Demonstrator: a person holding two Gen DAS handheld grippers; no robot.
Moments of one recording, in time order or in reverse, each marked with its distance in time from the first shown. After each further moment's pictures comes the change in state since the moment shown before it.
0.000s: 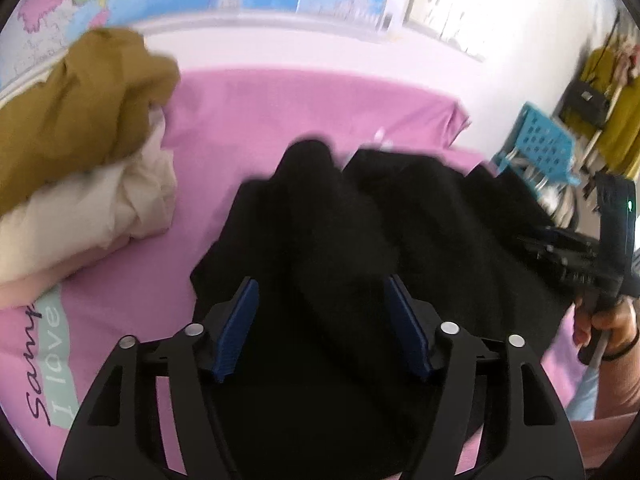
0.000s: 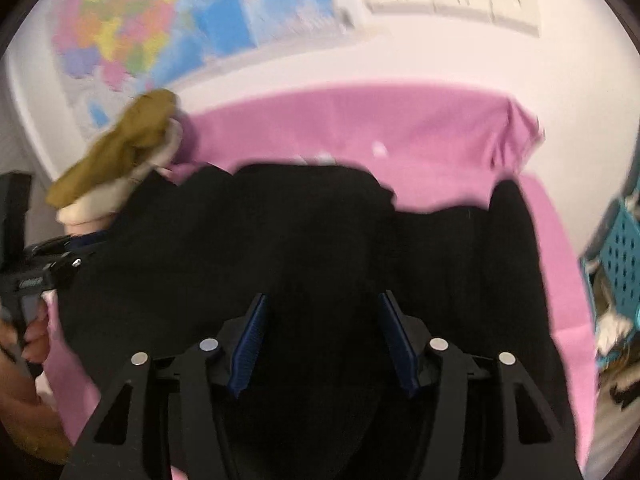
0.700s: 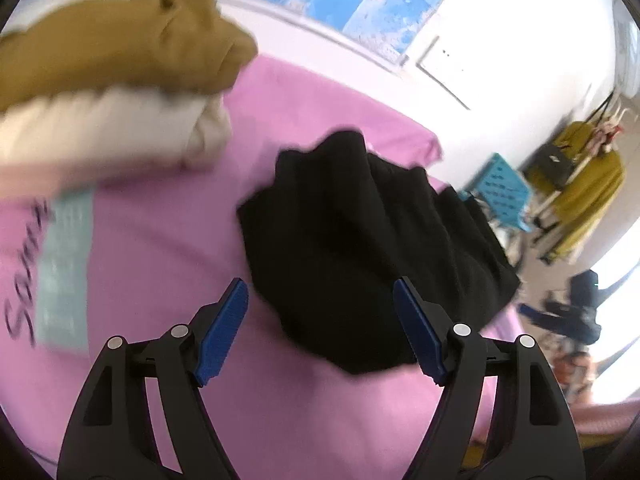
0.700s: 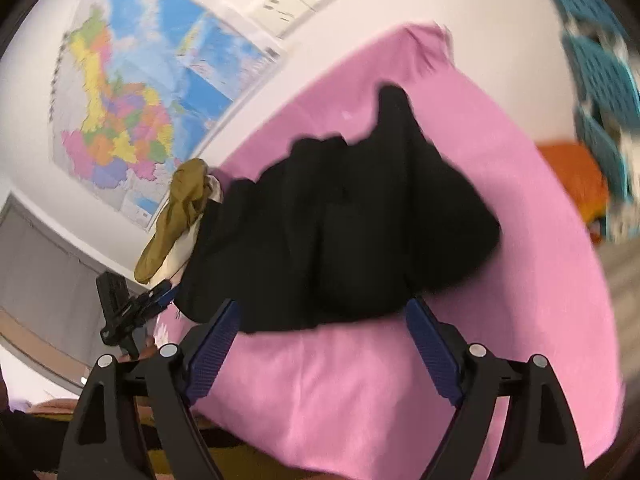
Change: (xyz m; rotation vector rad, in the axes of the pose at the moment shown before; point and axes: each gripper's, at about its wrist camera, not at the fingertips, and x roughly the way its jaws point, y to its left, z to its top) left arm -0.067 0.068 -0.058 -0.216 -0.050 -0.256; right arm -0.114 -0.064 -0.108 0.460 -0.018 0.313
